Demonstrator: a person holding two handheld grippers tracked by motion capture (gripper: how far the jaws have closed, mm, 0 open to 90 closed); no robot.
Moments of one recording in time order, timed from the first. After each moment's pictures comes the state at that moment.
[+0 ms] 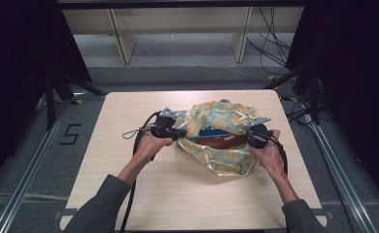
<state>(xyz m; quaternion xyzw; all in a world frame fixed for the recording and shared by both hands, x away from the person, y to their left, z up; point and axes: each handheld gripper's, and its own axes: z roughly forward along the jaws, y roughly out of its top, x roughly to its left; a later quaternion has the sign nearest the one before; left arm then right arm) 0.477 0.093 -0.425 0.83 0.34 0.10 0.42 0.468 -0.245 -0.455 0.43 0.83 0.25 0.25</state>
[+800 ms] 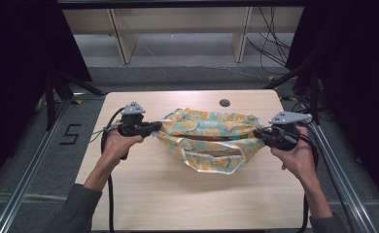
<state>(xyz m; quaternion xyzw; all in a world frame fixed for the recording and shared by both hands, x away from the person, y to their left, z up) 0.456 0.165 -0.381 0.80 0.35 0.15 0.47 0.404 -0.270 -0.365 0.38 0.81 0.40 0.22</state>
